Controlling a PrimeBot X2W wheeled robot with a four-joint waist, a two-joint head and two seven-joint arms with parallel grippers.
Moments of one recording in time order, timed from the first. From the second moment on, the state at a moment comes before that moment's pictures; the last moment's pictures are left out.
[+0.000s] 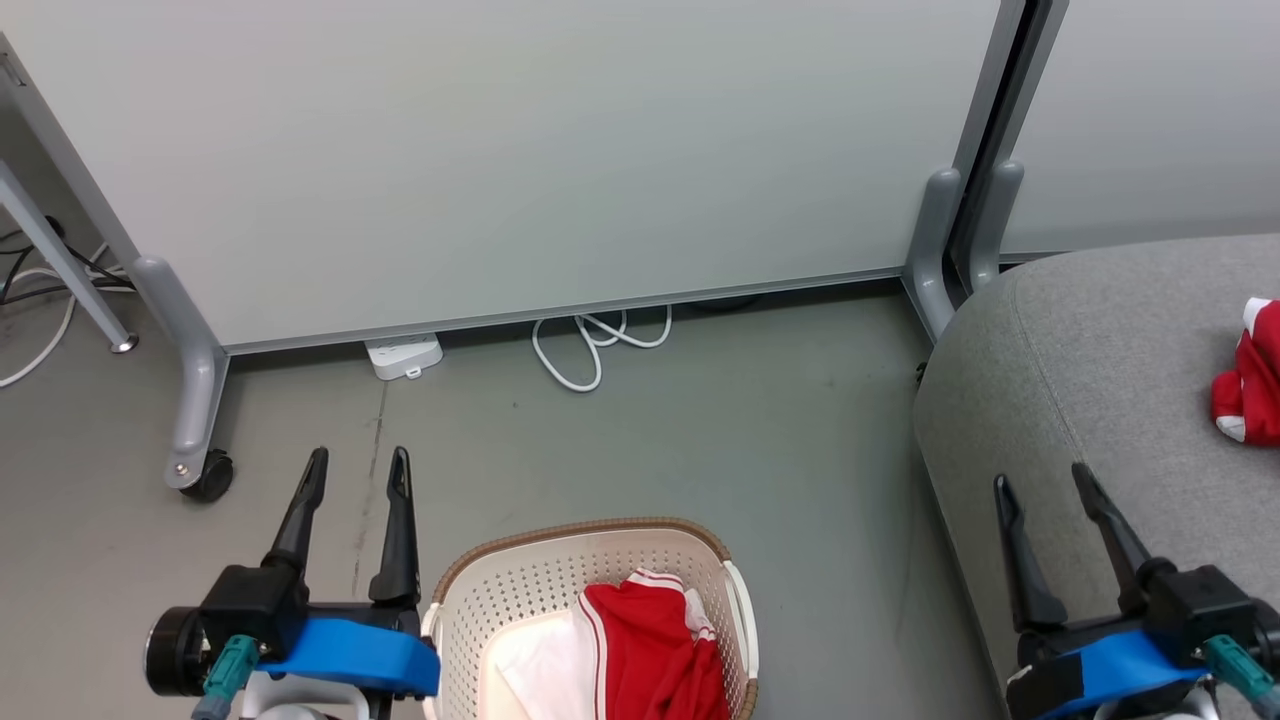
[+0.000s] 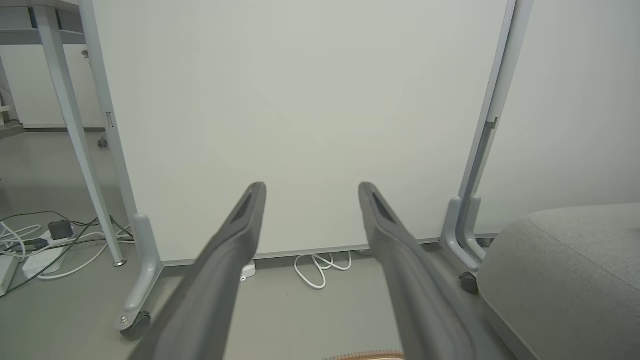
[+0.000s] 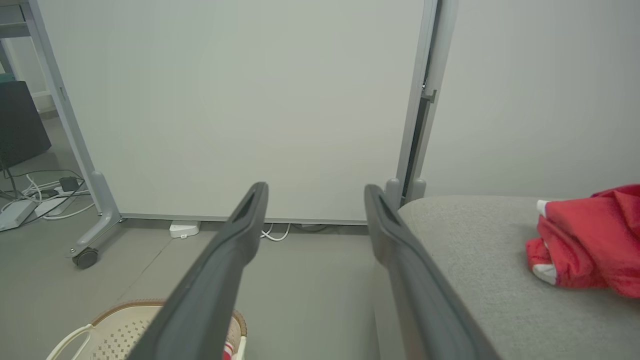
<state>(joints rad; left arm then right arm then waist) -0.08 0.06 -0.05 0.22 -0.15 -0.11 -0.26 -0.04 -0.10 -0.04 0.19 0.07 0.13 -0.26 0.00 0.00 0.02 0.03</state>
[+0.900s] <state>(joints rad) -0.07 0.05 -0.08 0.25 -0.15 -0.13 -0.26 -0.01 -0.09 -0.03 0.24 0.07 0.13 -0.26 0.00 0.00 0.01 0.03</state>
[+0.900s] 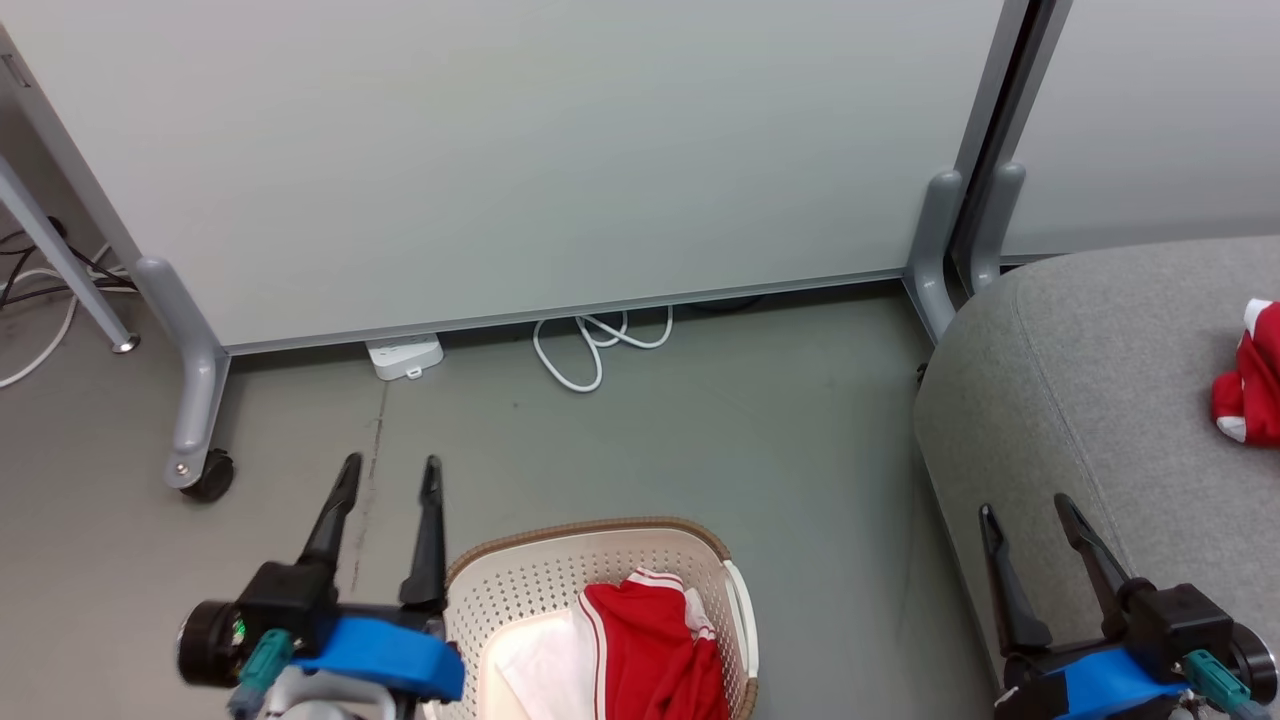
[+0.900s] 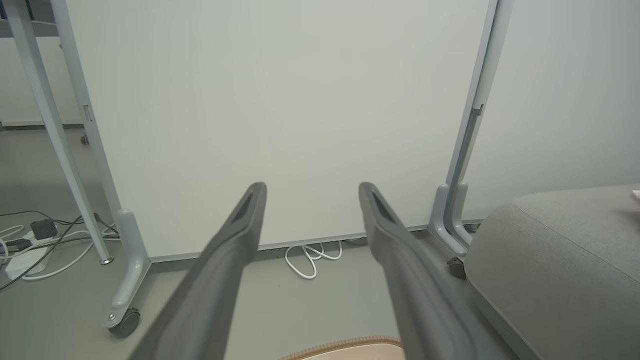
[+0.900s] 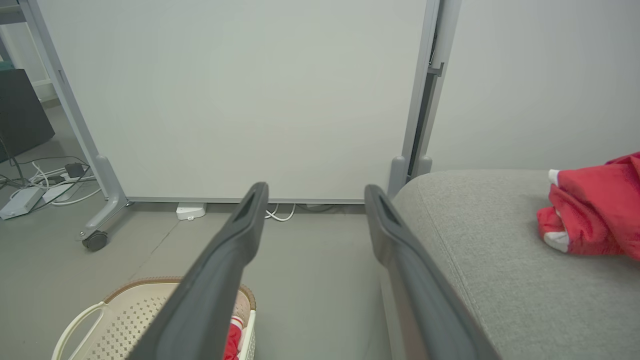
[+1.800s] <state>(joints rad) -0.57 0.22 -0.64 0.69 -0.26 -0.13 -0.26 -0.34 -0.09 0.03 0.10 0.06 0.13 -0.26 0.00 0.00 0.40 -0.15</state>
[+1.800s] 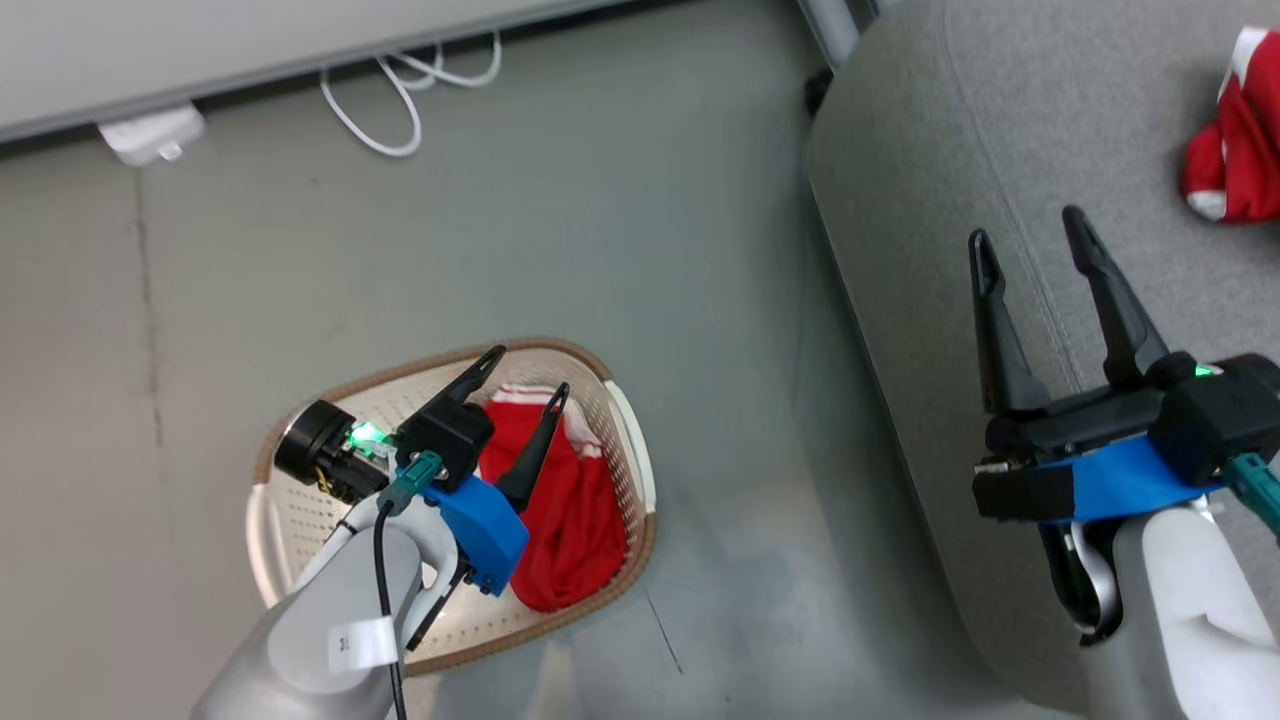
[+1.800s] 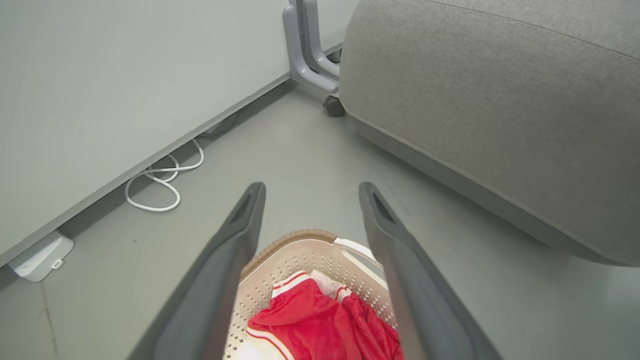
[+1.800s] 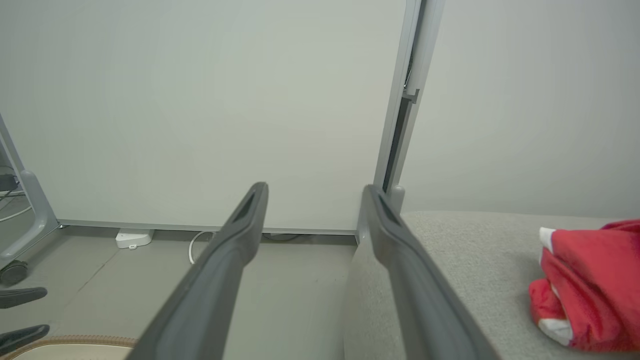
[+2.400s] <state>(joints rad) -0.82 0.28 -0.95 1.02 -0.41 -0.13 -0.26 -0.51 -0.08 0.05 0.02 0.05 0.13 -0.26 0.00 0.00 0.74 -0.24</state>
